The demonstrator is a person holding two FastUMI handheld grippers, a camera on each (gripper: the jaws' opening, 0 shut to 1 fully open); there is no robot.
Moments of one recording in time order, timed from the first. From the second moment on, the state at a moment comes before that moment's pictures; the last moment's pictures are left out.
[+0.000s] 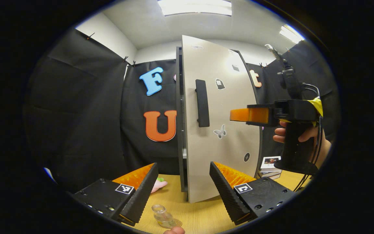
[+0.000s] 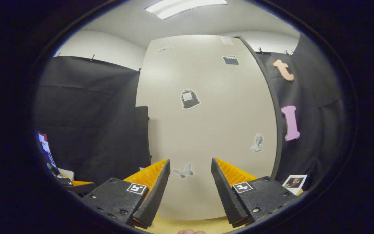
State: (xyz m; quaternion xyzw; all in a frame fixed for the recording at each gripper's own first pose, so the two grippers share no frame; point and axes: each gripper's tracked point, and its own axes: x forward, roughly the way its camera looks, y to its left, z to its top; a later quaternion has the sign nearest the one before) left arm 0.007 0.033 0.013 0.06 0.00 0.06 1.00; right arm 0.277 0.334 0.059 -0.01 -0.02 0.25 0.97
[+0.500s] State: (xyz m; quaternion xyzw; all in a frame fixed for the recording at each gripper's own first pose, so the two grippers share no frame) left arm 0.011 0.013 0.010 0.06 0.00 0.04 1.00; right arm 0.192 0.230 -0.003 -0.01 0.02 0.15 0.99
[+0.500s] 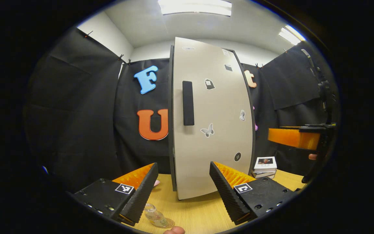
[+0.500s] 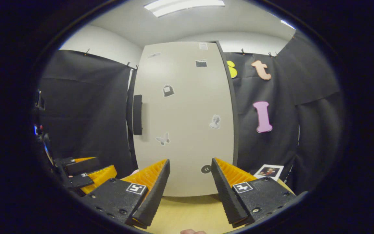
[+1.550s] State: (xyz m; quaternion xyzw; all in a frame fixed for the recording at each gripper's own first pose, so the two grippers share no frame) left arm -0.005 0.000 -0.008 0.05 0.00 0.02 1.00; right arm 0.128 0.097 0.010 0.03 -0.02 -0.01 1.00
